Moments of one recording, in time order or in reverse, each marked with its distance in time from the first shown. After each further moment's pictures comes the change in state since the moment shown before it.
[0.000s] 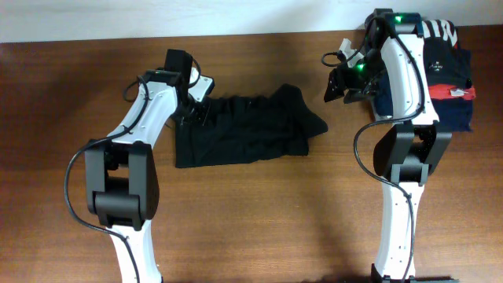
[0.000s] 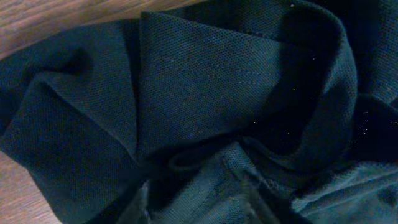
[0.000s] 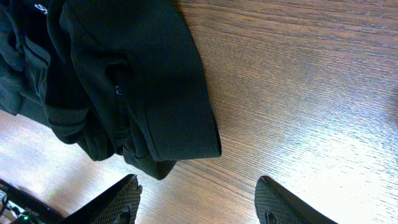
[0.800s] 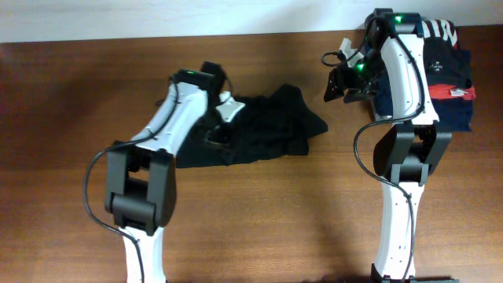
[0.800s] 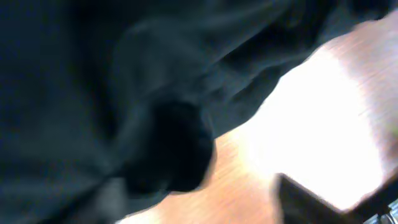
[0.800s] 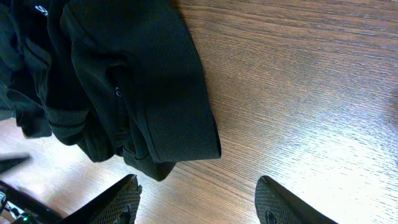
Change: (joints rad) left arm -0.173 0.000 0.053 -0.340 0.149 -0.013; right arm 0.000 0.000 0.000 0.005 0.000 0.000
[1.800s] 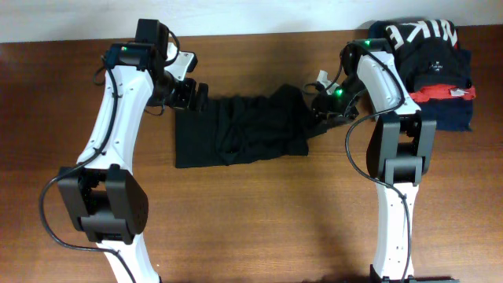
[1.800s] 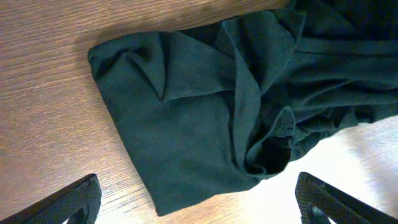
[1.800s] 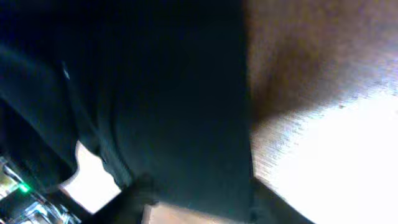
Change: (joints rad) left arm 0.221 -0.118 0.196 -0.004 -0.102 -0.052; right arm 0.059 -0.012 -0.361 0.170 -0.075 -0.067
